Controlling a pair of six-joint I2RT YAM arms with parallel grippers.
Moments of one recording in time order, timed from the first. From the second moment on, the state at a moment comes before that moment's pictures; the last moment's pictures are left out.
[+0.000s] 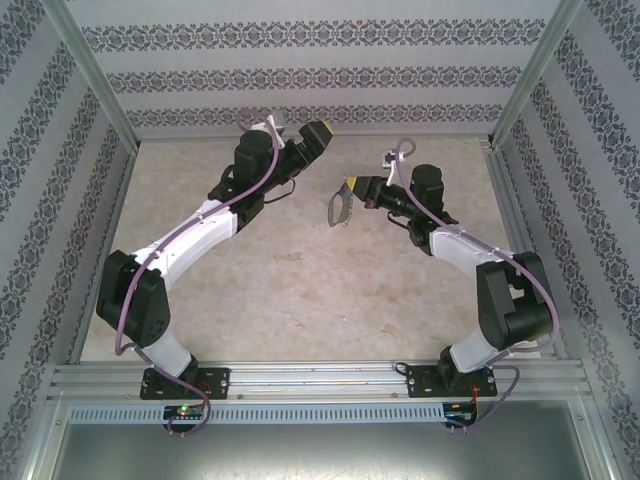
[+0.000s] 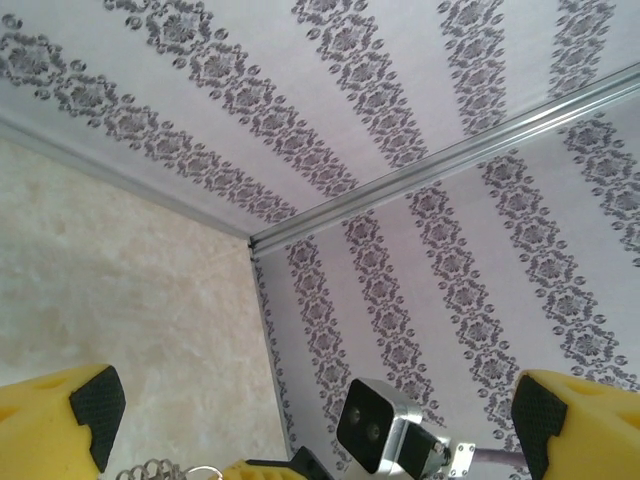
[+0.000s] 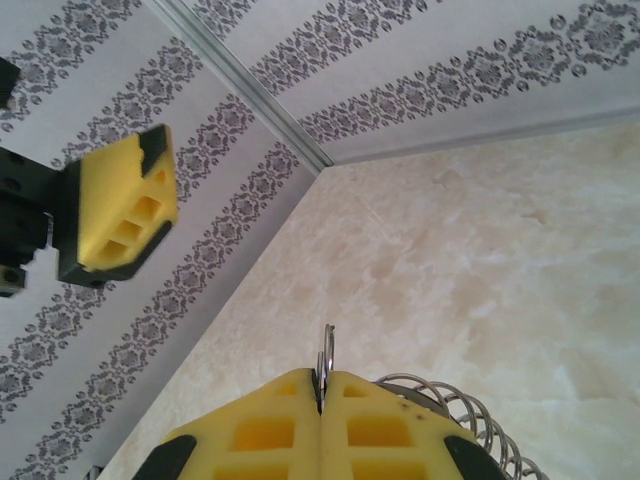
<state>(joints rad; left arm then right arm) -0.47 1.64 1.33 0.25 0.20 -1.05 0.24 1.58 0.90 0.53 -0.71 0.63</state>
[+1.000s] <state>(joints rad) -0.24 1.90 1.27 0.77 0.92 -0.99 0.22 1.68 1.25 0.13 -1.07 0.41</state>
